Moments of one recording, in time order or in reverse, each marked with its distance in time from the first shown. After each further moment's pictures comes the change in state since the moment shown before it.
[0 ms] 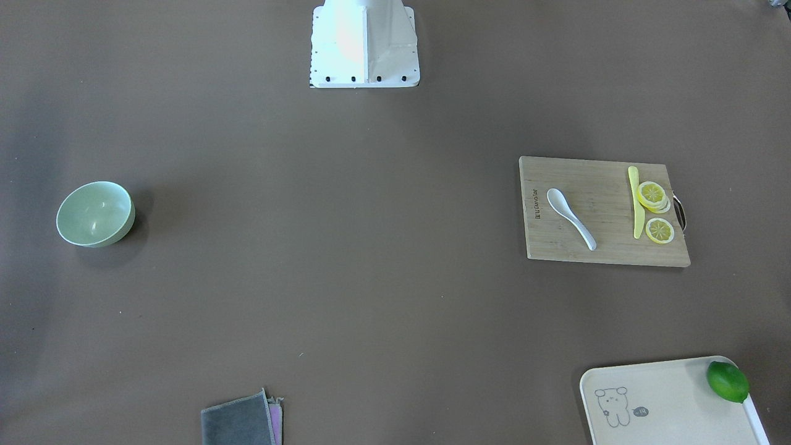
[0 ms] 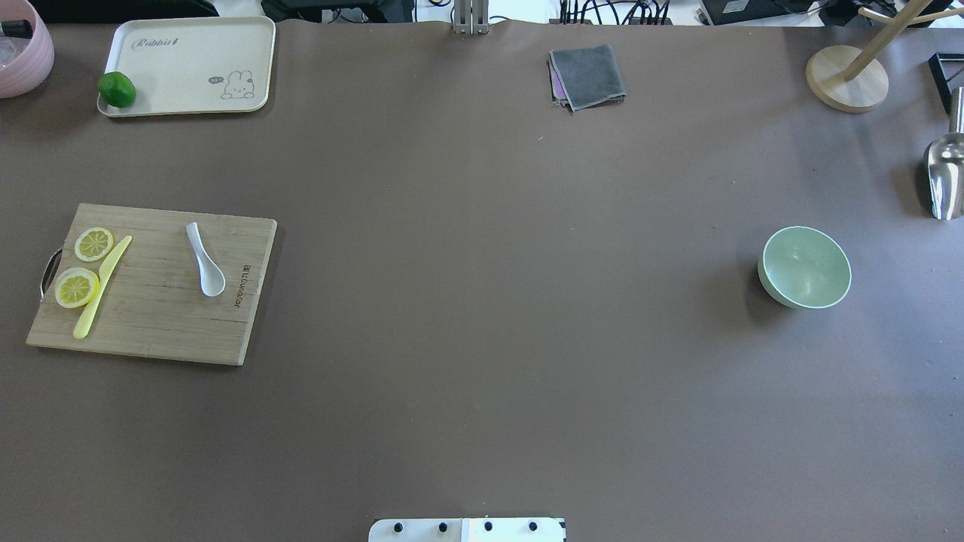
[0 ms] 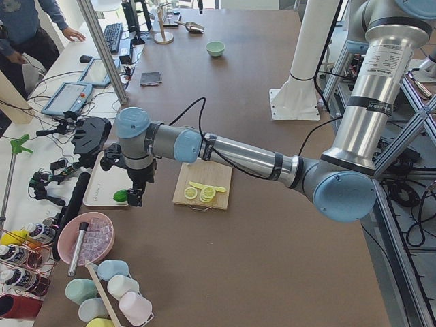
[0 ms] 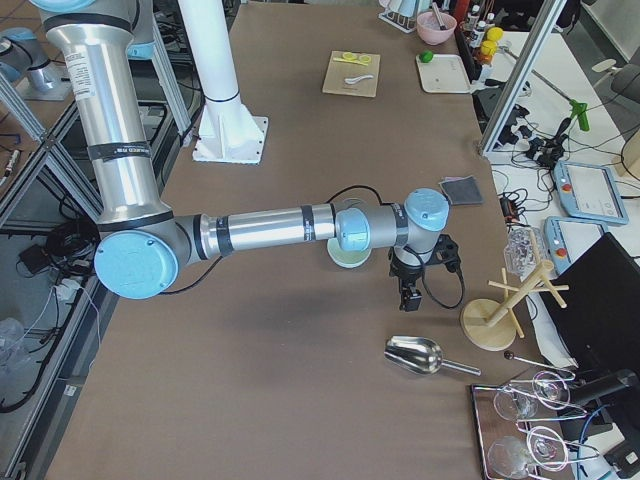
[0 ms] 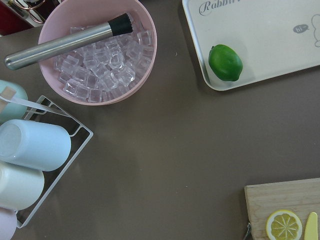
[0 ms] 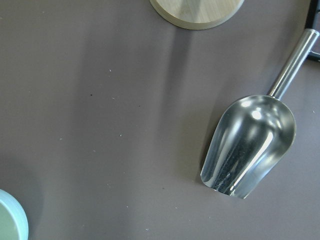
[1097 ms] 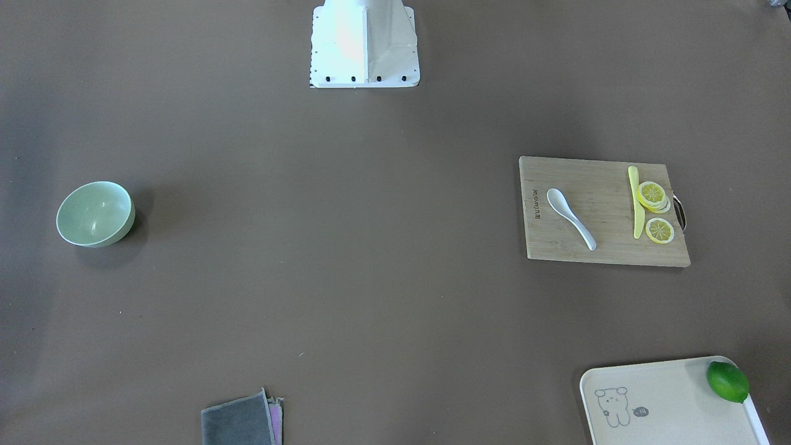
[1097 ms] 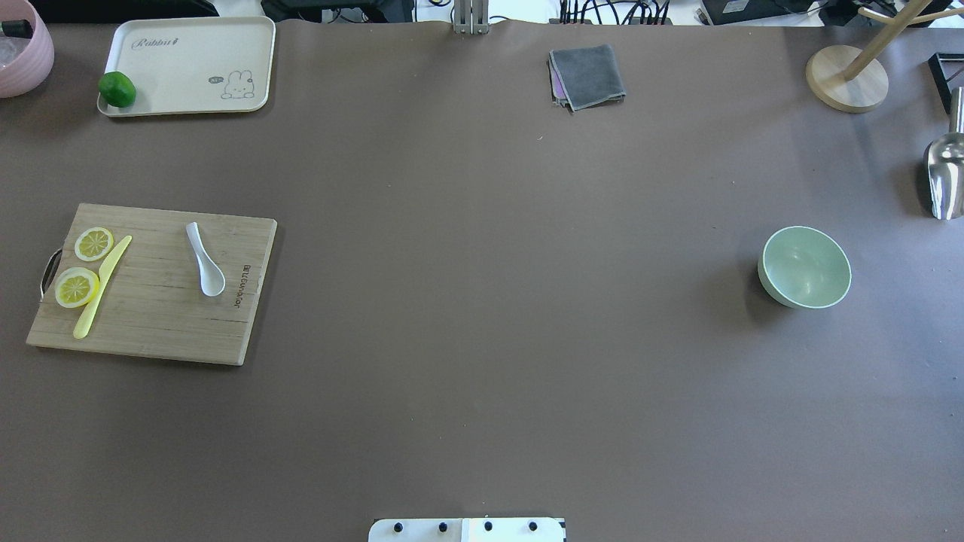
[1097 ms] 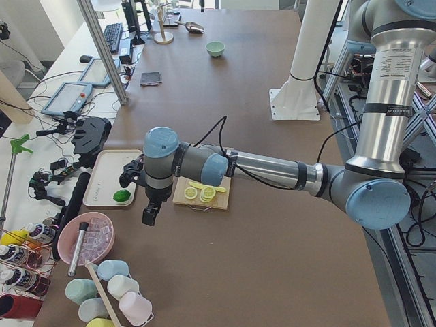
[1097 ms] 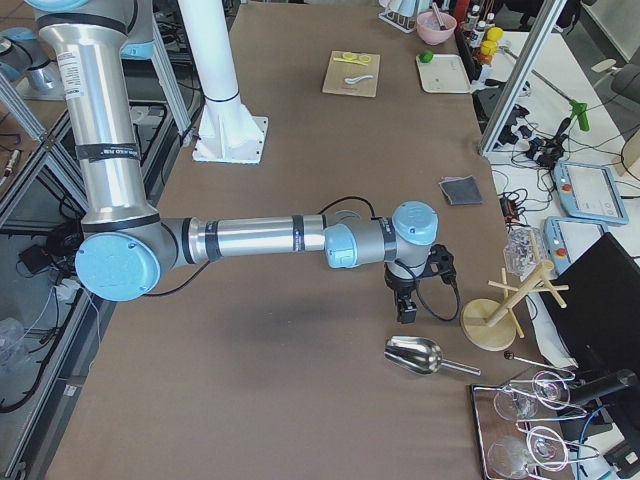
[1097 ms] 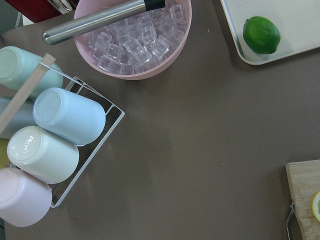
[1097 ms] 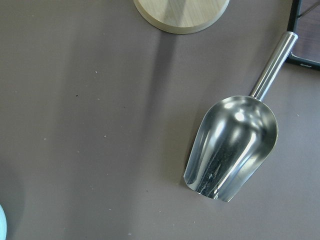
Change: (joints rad) left arm -0.010 0.187 -0.071 -0.208 0.073 -0.002; right arm 0.019 -0.060 -0.015 0.169 0.006 0.014
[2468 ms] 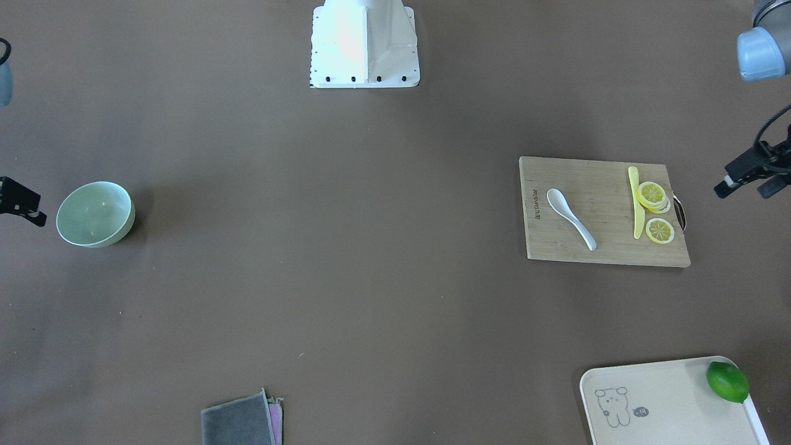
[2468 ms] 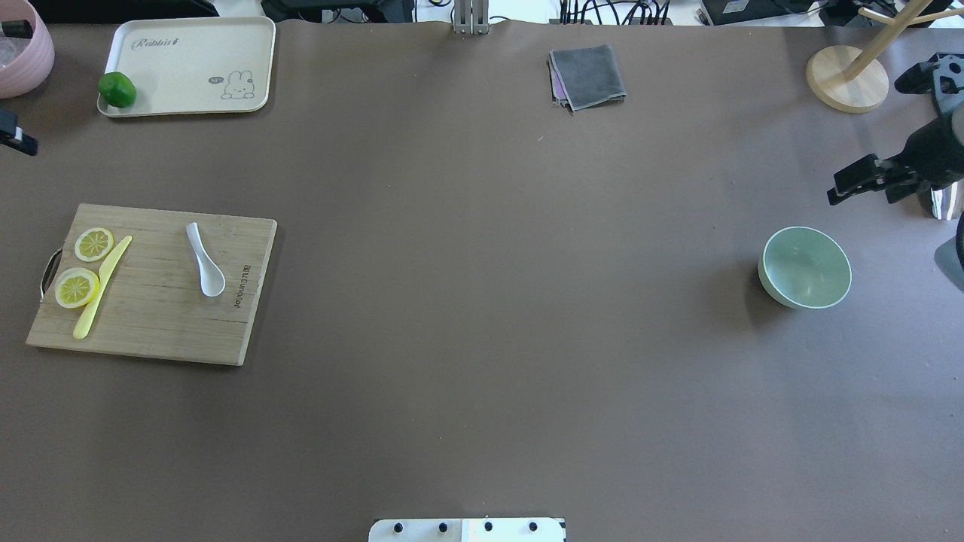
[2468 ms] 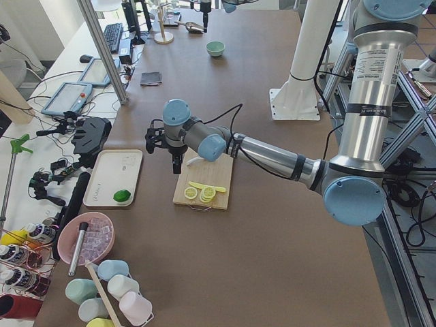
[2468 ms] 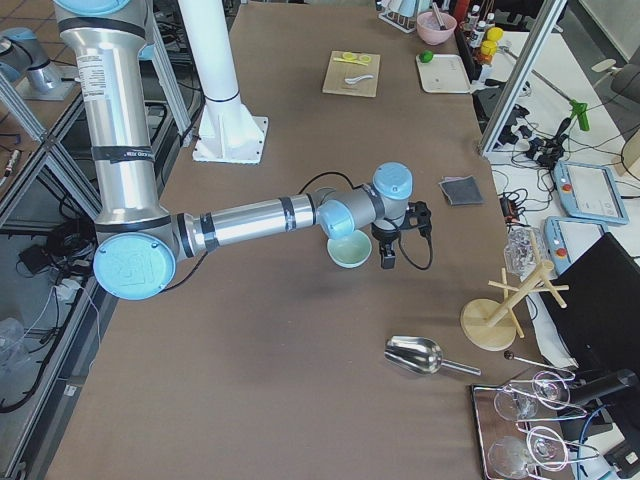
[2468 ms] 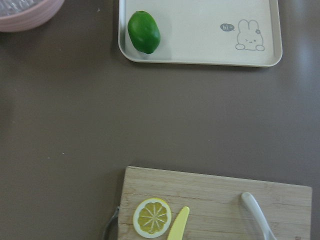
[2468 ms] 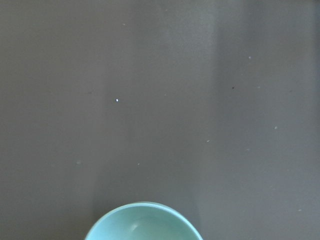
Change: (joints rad) left arm 0.304 -0.021 -0.137 -0.161 -0.168 -0.819; right arm -0.347 -0.025 0.228 0.092 -0.026 0.630
